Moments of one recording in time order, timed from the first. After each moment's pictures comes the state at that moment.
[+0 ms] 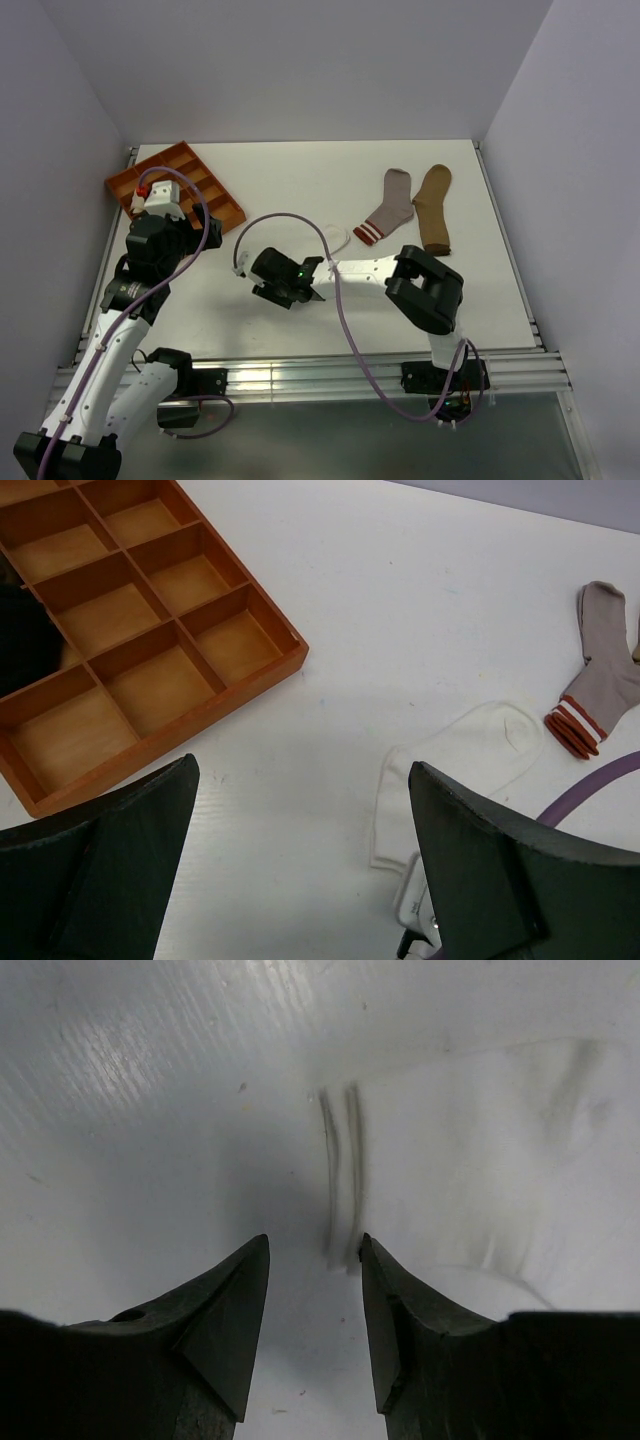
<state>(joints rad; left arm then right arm) -0.23 0.76 0.76 -0.32 -0.08 -0.31 1.11 1.92 1.24 -0.30 0.16 -0.14</state>
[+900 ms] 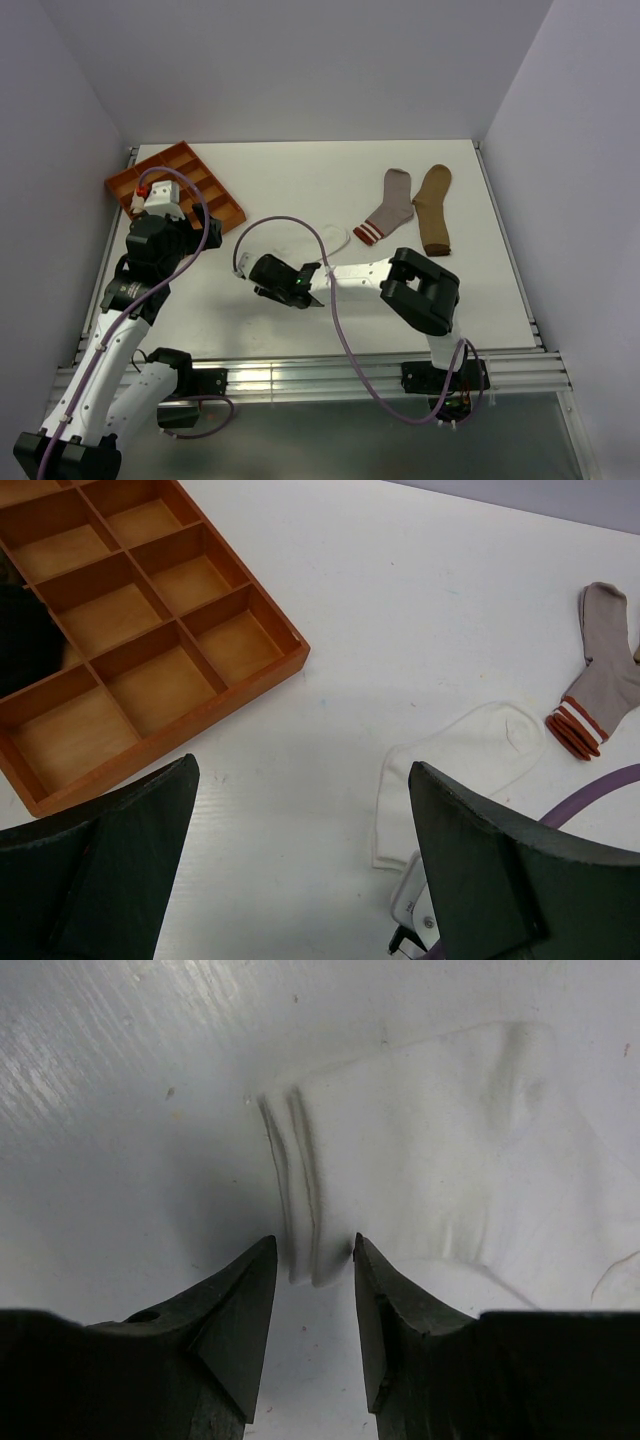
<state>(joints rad) -0.23 0.76 0.76 -0.32 -0.09 -0.31 1.15 1.94 1.22 -0.25 0.33 -0.16</state>
